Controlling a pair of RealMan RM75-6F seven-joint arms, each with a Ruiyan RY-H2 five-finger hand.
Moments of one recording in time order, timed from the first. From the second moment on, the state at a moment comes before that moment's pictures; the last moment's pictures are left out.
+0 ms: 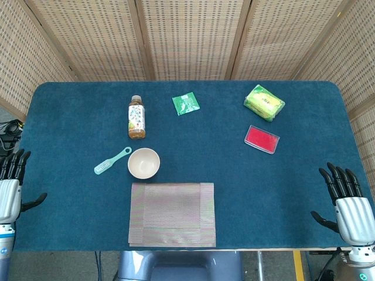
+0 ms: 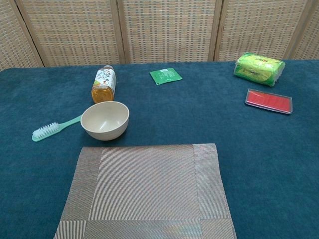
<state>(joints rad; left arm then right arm) -0.14 -1.17 -0.04 -1.74 1.38 1.61 0.20 0.04 -1.05 0.05 -1.74 -1.63 1.60 -0.07</state>
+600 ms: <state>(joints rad) -0.34 -1.27 -0.08 -1.61 1.54 1.36 0.15 0.03 -1.05 0.06 -1.76 -1.59 1.59 -0.10</state>
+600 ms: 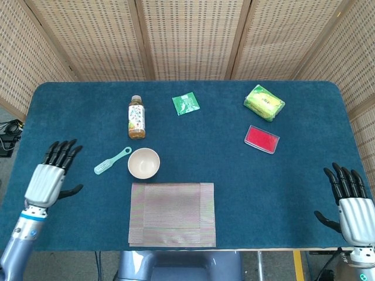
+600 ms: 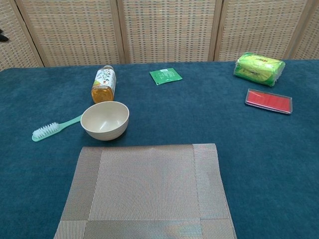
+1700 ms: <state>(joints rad) -0.70 -1.63 -0.11 -1.15 1.47 0.96 0.25 0.07 -1.07 0.10 -1.73 -1.47 1.50 -0.07</state>
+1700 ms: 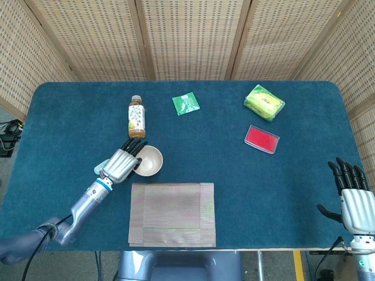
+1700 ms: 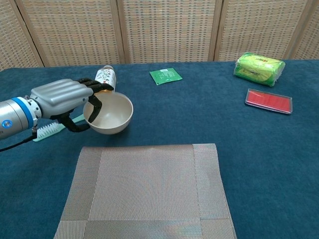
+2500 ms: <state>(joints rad) -0.63 -1.47 -0.17 -0.98 1.18 0.80 0.10 0.08 -1.08 0.08 -1.74 -1.50 1.49 -0.09</state>
